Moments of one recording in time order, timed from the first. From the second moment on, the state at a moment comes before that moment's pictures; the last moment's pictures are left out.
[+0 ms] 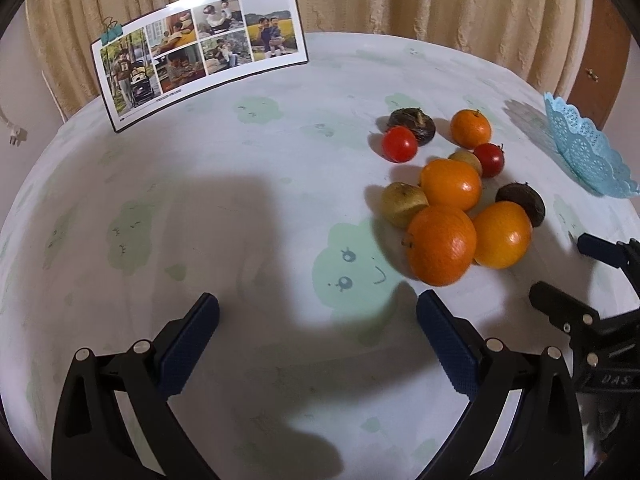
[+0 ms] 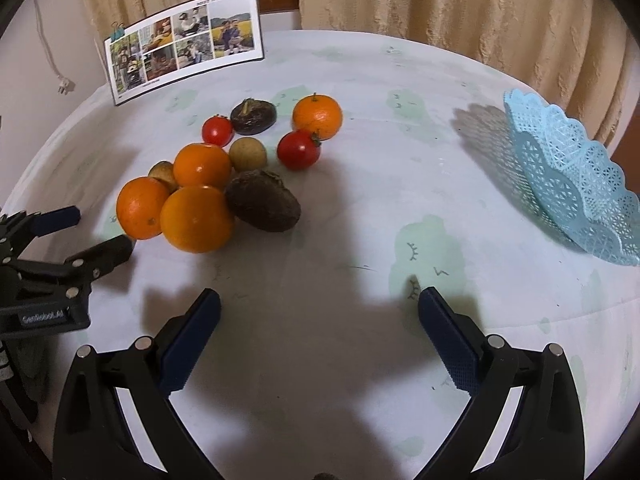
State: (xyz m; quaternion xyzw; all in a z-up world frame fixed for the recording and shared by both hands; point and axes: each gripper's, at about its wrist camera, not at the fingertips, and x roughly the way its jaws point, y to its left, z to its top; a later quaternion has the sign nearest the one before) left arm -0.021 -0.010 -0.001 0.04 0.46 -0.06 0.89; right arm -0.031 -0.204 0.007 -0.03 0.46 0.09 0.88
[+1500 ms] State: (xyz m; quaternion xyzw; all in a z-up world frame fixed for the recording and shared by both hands) left arm -0.023 -0.009 0.000 0.04 0.46 -0.06 0.89; right arm -0.031 -0.209 0.007 -0.02 0.46 0.07 0.88
